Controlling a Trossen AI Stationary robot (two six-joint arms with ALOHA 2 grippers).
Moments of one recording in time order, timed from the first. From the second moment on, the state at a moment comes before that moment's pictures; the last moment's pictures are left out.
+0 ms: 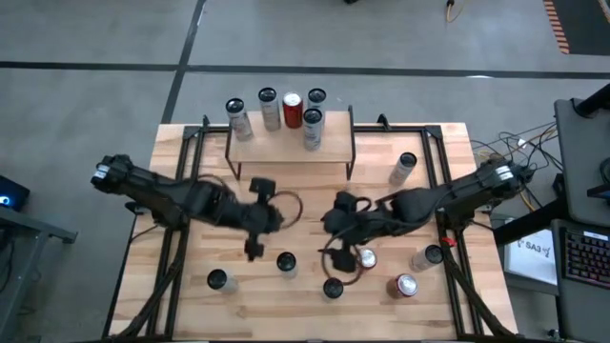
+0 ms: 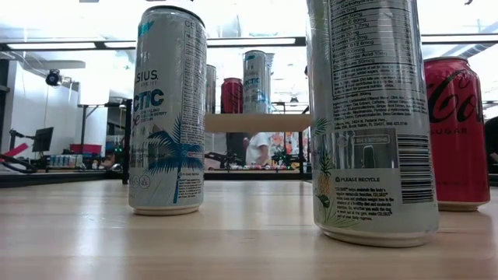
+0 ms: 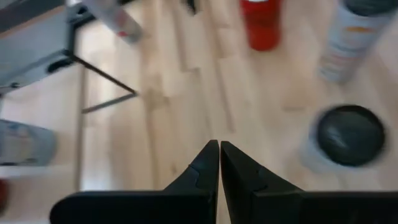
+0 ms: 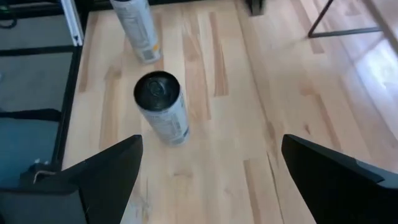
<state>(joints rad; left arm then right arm) -0.34 1.44 1.43 -0.88 -0.37 0.06 0.34 1.63 1.59 -0.73 0.23 0.34</state>
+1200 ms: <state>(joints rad) -0.53 1.34 1.01 -0.58 -0.44 -0.23 0.33 1.97 1.75 -0.64 0.17 0.21</state>
